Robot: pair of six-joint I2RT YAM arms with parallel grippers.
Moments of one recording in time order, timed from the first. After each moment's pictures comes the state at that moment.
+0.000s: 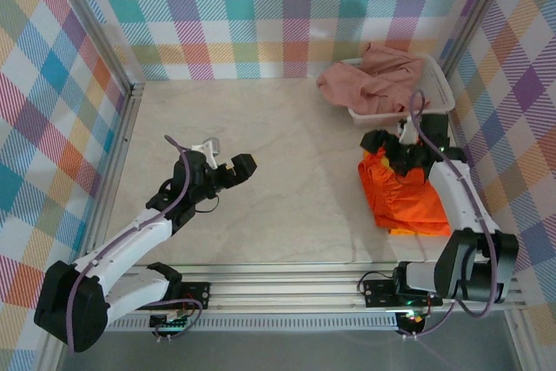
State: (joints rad) left arm -0.45 1.03 0.60 0.01 0.21 -0.81; right arm -0.05 1.29 1.06 -0.64 -0.56 0.43
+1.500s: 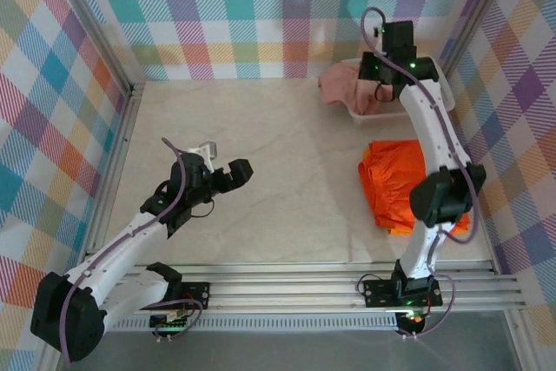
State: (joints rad) left arm -0.45 0.98 0.61 -0.13 0.17 -0.76; right arm 0.20 1.82 2.05 -0.79 0.03 0.20
